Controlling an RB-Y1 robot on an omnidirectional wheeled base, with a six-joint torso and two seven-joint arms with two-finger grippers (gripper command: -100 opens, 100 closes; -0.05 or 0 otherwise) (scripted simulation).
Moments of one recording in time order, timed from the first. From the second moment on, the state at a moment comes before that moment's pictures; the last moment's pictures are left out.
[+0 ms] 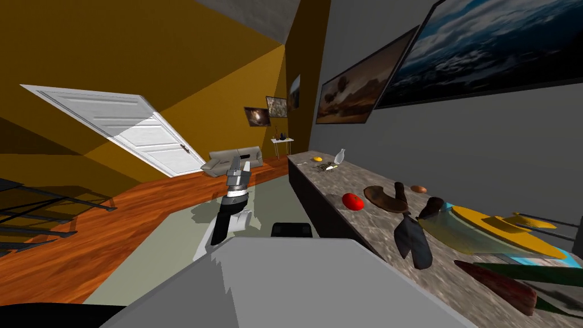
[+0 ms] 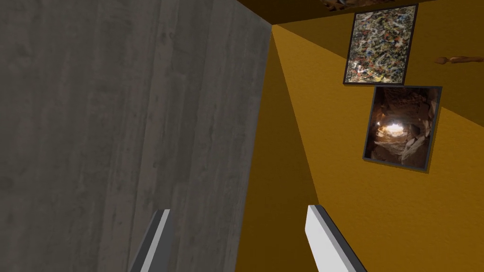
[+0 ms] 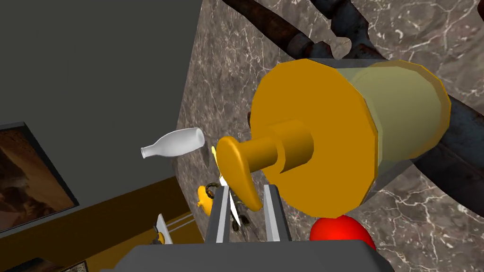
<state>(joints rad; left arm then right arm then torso) 0.46 0.03 -0.02 -2.33 -0.12 -0.43 0.07 1.71 -1.11 -1.22 -1.67 0.73 -0.53 0.72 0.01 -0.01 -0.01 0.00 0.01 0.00</state>
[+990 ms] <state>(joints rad) 0.46 0.03 -0.02 -2.33 -0.12 -0.43 0.07 1.43 -0.98 -1.23 -1.53 0.72 -0.35 0.80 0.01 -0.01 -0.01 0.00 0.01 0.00</state>
